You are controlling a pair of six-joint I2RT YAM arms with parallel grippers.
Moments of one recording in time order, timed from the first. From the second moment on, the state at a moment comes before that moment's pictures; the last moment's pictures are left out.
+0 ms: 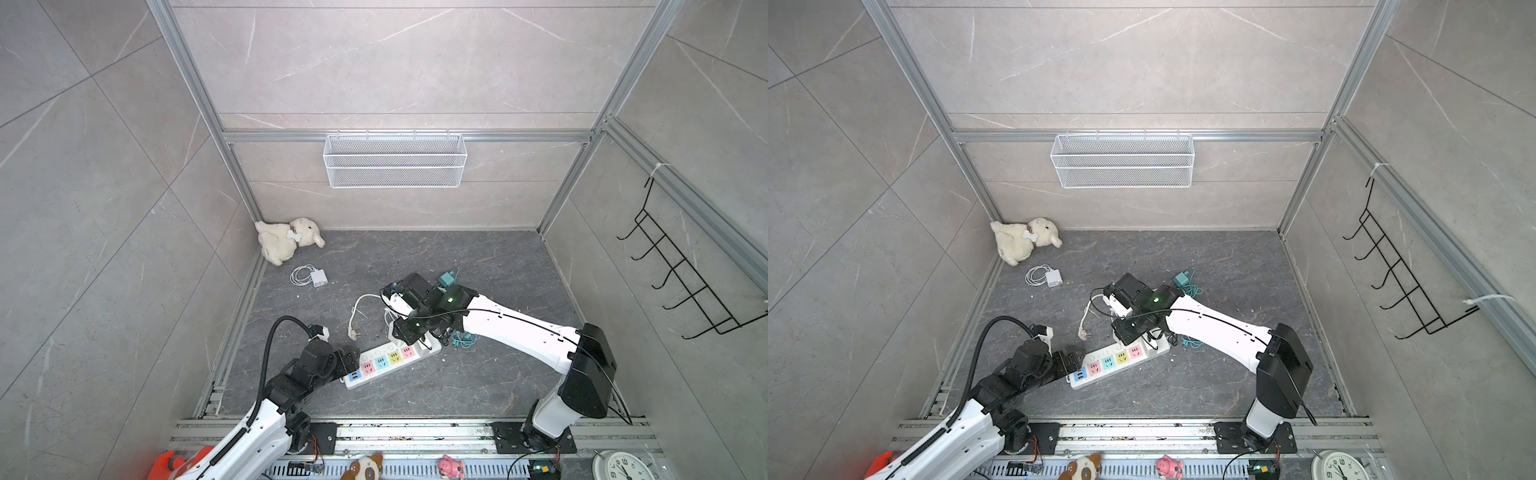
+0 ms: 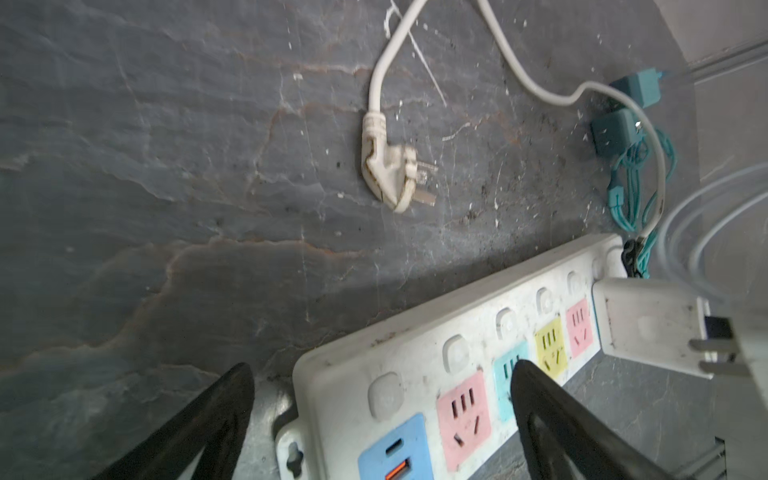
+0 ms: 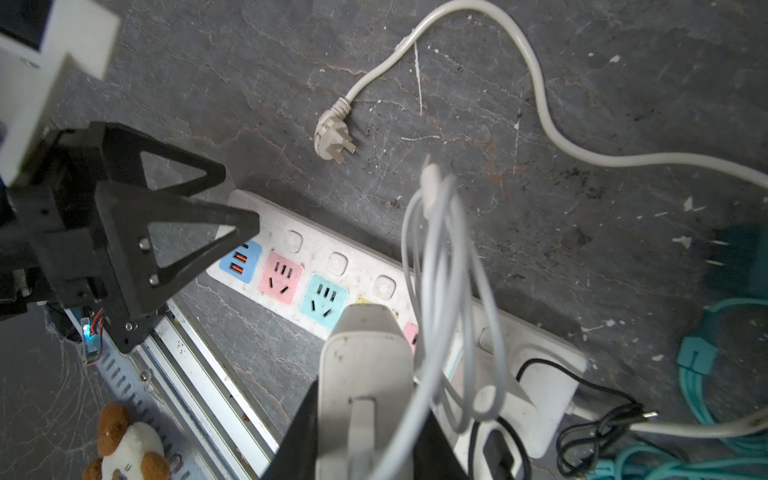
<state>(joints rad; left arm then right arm) -0.60 0.59 0.25 -0.48 0.00 -0.85 0.93 1.68 1.45 -0.83 -0.12 0.20</state>
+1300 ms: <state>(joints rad) -0.92 1.12 0.41 -0.28 -0.14 -0.75 0.84 1.76 1.58 -0.96 0.00 0.24</state>
